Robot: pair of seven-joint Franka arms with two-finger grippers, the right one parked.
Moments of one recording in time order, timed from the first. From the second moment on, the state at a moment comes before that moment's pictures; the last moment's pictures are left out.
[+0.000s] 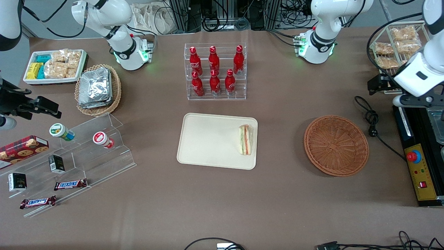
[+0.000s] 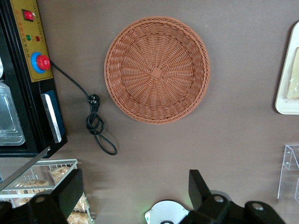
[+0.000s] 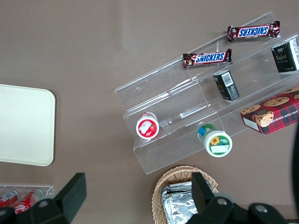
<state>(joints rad) 0.08 -0.02 -0.15 -1.61 0.09 1.44 0.02</state>
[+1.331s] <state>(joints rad) 0.09 -0.02 -0.14 -1.61 0.04 1.46 0.02</state>
